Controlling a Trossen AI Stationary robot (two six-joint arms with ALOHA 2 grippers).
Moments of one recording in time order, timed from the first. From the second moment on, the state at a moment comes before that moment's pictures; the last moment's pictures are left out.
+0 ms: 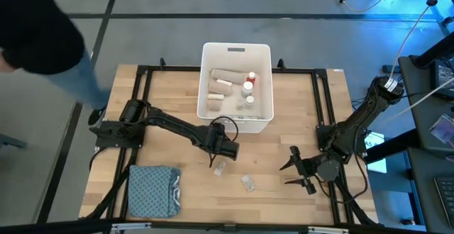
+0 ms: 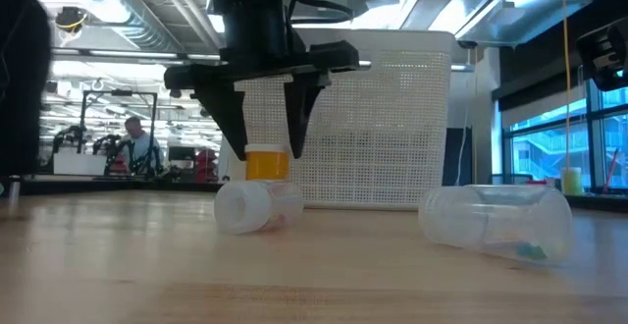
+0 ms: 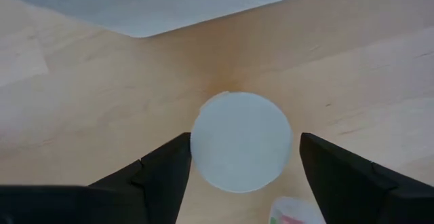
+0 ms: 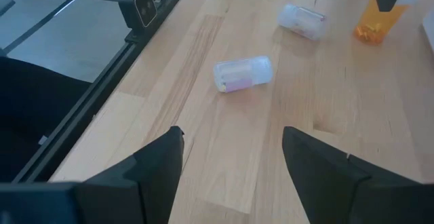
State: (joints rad) left arm -0.22 2.01 1.56 -1.00 -0.29 -1.53; right arm 0.89 1.06 0.38 0.08 0.47 0.39
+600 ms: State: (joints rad) left arm -0.22 2.01 1.56 -1.00 -0.28 -1.53; right arm 0.89 1.06 0.38 0.08 0.47 0.39
